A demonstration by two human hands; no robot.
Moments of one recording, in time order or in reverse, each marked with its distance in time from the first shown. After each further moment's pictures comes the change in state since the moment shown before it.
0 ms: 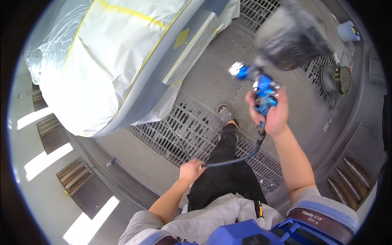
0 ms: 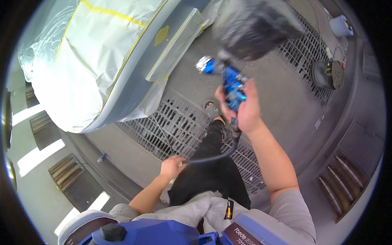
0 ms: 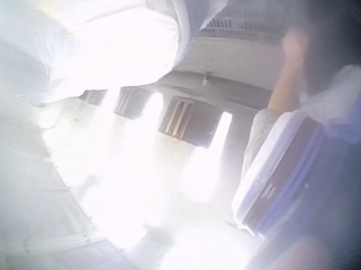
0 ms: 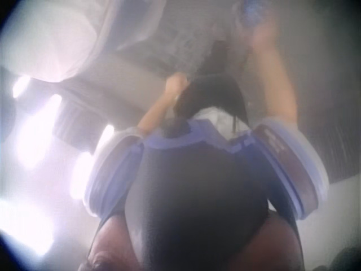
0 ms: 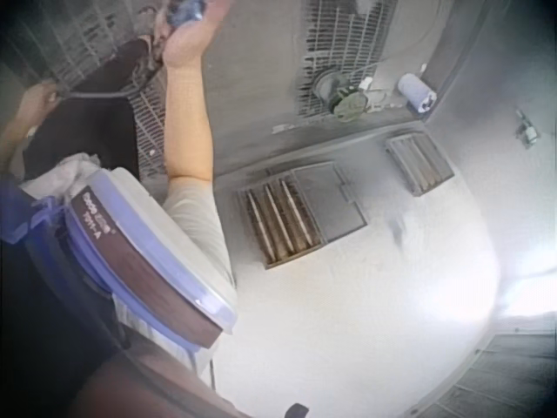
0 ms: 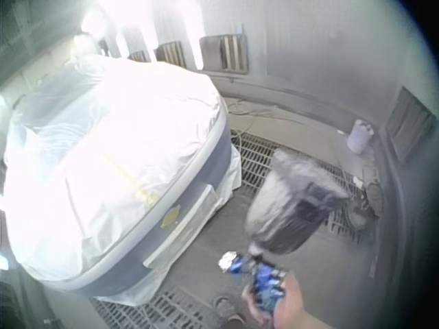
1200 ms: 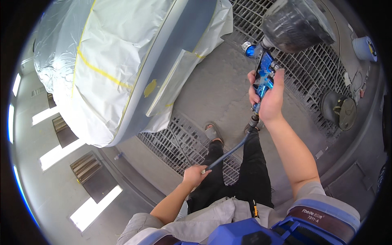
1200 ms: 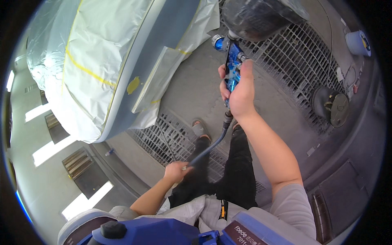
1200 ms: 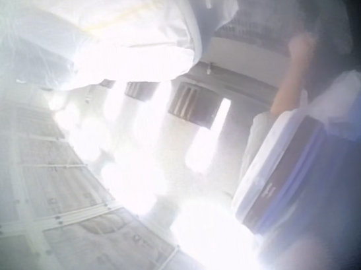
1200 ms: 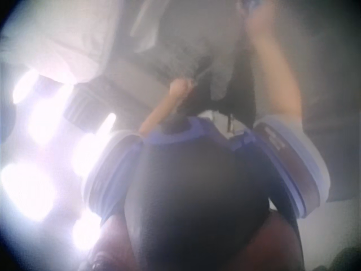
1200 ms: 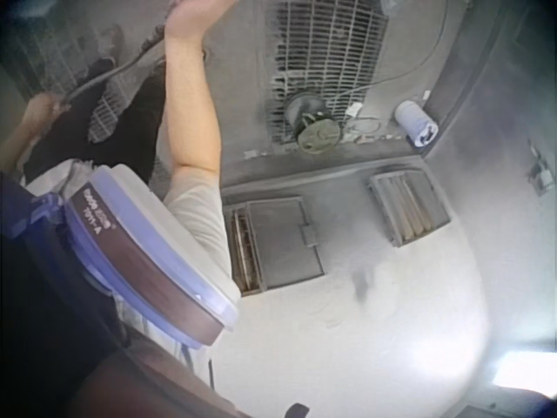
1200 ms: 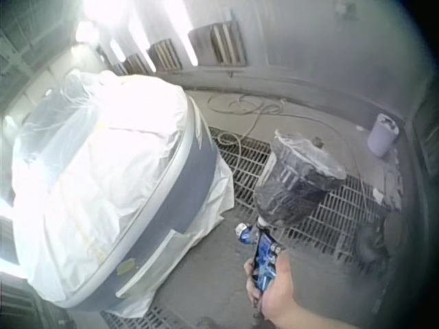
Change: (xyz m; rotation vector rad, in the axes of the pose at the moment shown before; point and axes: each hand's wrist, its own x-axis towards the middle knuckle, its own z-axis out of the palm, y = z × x) left_hand 0.171 0.271 -0.035 0.097 -0.124 -0.164; right_hand 0.192 -0.191 -0.196 0.009 0.222 -0.075
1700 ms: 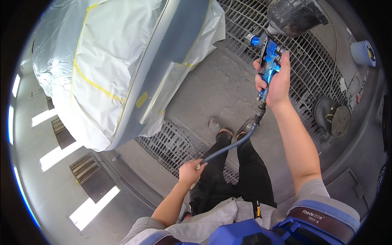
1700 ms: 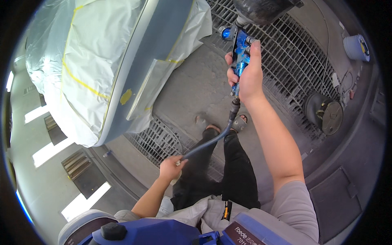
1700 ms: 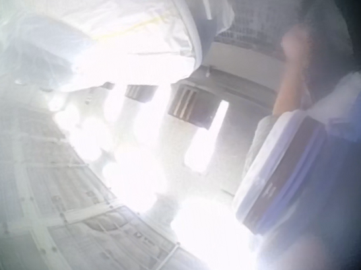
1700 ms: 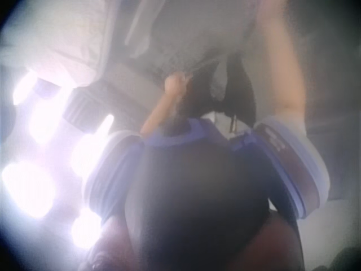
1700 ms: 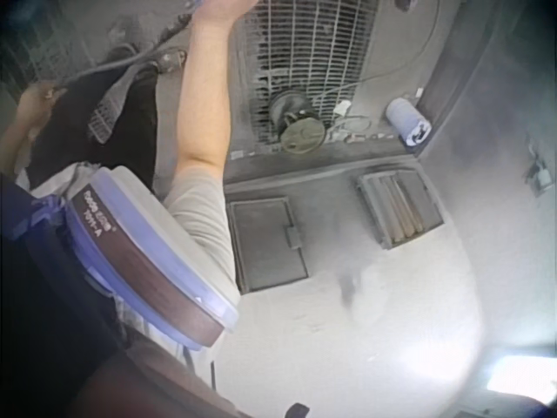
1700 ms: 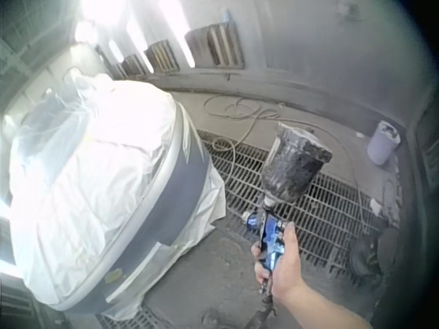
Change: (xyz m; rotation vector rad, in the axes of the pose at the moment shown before) left_hand 0.050 0.081 -0.045 -0.140 0.227 -0.121; right_hand 0.082 -0.081 -0.051 0.020 0.057 0.093
